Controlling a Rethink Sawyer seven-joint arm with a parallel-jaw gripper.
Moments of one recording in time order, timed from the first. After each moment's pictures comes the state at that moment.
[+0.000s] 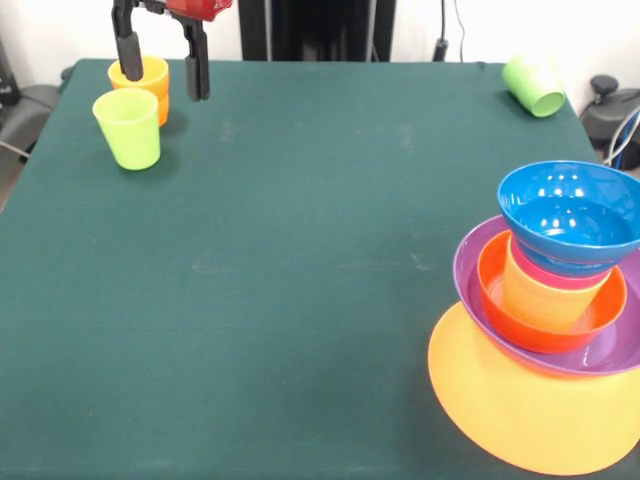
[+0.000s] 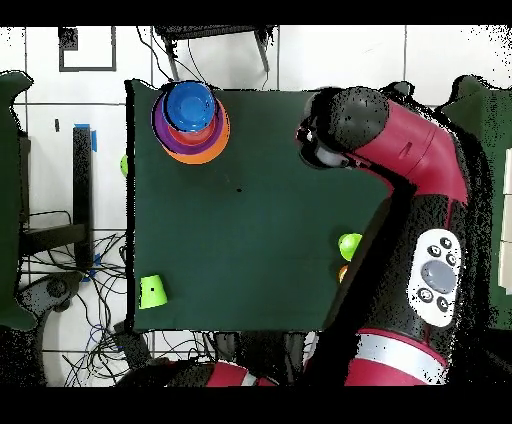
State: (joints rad) arm -0.25 -0.55 -0.26 1.16 0.20 0.96 1.66
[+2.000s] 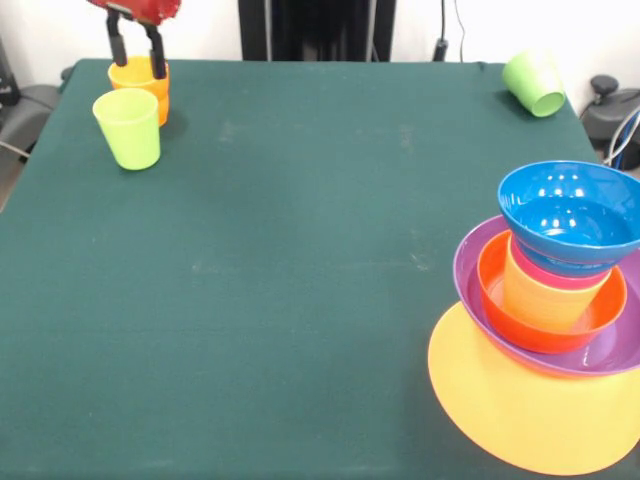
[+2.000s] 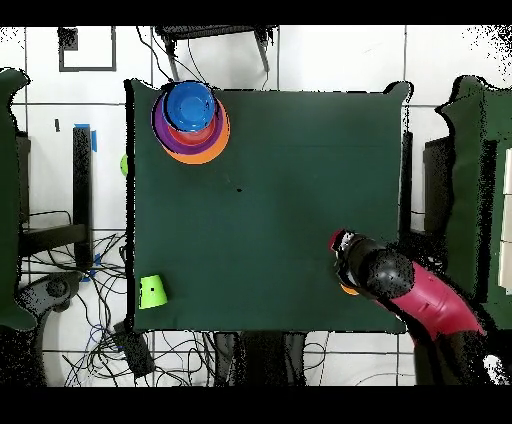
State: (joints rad) arm -0.72 -0.75 0.05 1.92 -0.09 0.35 1.66
